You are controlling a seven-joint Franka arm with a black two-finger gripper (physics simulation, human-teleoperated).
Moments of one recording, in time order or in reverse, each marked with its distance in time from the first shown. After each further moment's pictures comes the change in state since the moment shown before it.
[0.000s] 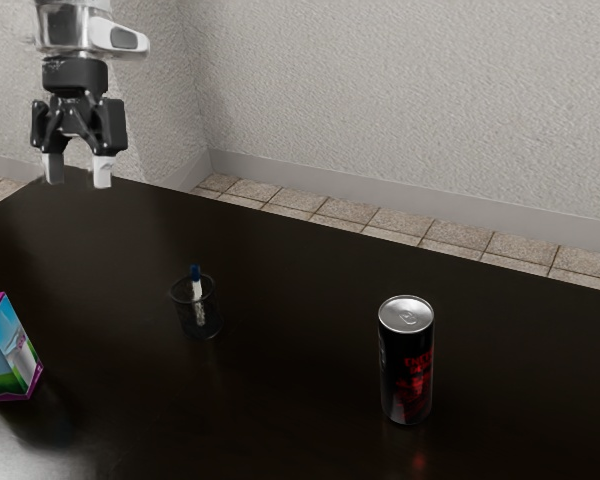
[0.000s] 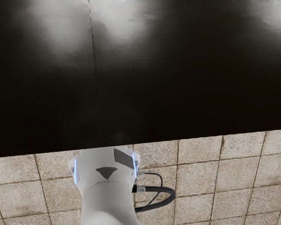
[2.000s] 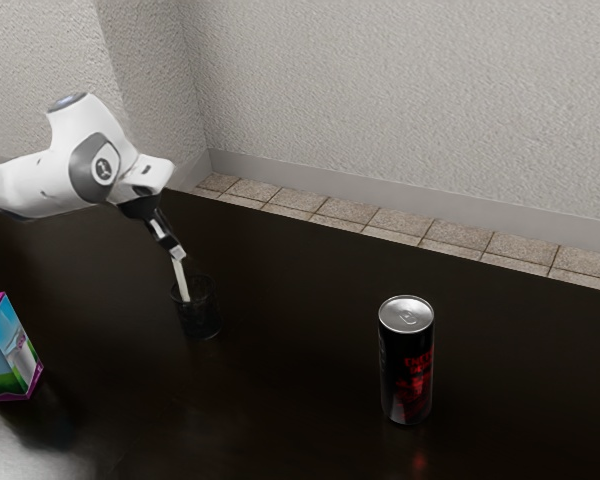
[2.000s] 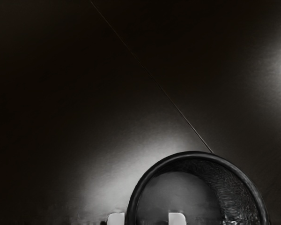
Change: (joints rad) arm 0.495 0.168 -0.345 -0.625 -0.090 1.434 0.943
